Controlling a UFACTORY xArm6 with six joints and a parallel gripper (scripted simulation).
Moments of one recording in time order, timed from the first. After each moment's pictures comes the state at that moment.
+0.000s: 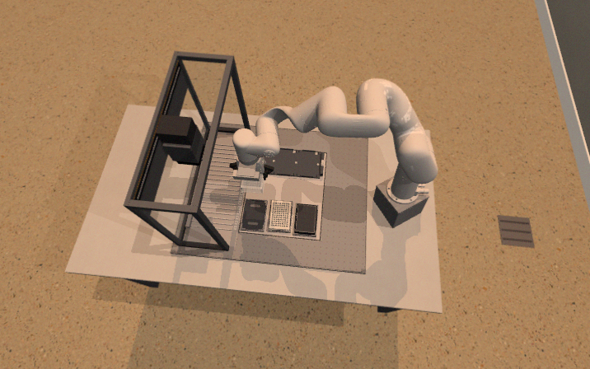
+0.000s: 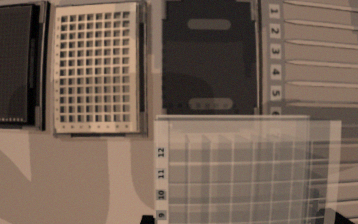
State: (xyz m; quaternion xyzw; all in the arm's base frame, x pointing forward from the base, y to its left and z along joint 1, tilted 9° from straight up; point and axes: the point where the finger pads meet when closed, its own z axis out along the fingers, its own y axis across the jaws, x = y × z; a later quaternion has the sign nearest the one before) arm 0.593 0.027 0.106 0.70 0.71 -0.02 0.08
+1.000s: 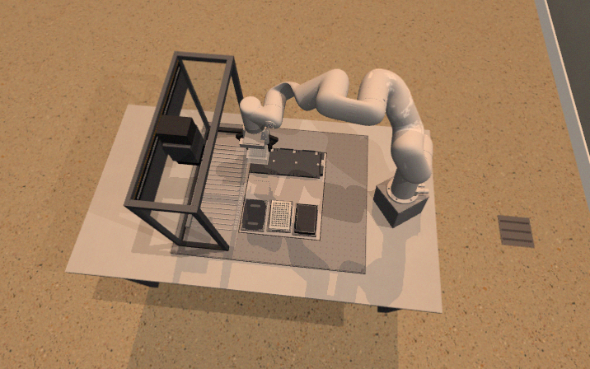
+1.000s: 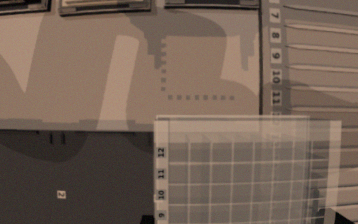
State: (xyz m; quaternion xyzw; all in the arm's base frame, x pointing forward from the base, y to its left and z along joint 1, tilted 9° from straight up) arm 0.592 -0.102 0.123 0.70 0.71 -0.02 0.08
